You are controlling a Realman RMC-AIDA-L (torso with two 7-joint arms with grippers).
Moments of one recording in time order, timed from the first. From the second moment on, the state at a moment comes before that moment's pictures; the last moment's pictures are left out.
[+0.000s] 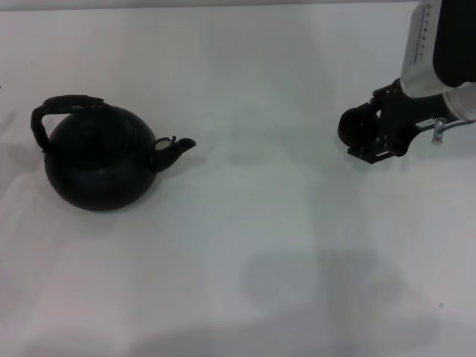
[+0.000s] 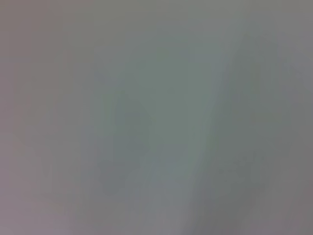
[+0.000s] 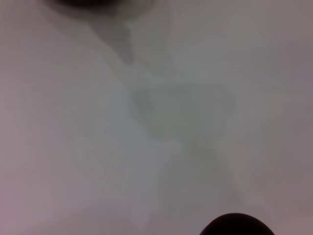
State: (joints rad) left arm -0.17 -2.07 0.75 0.41 1.13 1.30 -0.88; right arm 0.52 2.01 -1.42 -1.14 0.73 1.25 -1.28
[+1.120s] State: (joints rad) left arm -0.19 -2.07 0.75 0.41 1.13 1.30 -0.88; right arm 0.63 2.02 -1.73 -1.14 0.94 1.16 -1.22
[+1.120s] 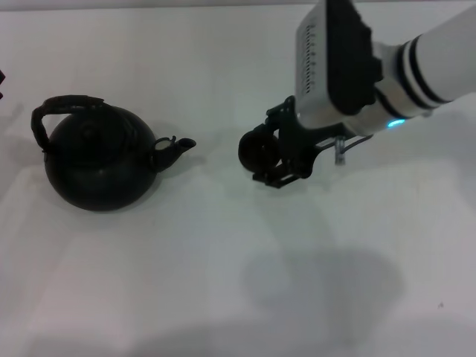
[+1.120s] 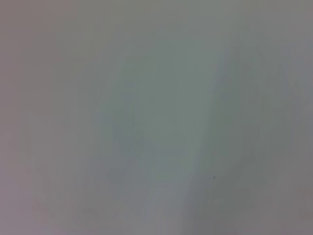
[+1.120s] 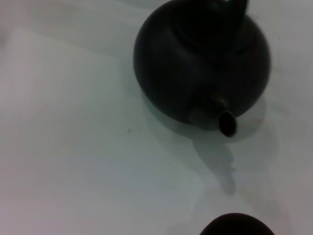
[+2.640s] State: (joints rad) left arm -0.19 -2.07 0.75 0.41 1.15 1.30 -0.88; right arm 0.68 2.02 -1.92 -1.02 0.89 0.99 -1.15
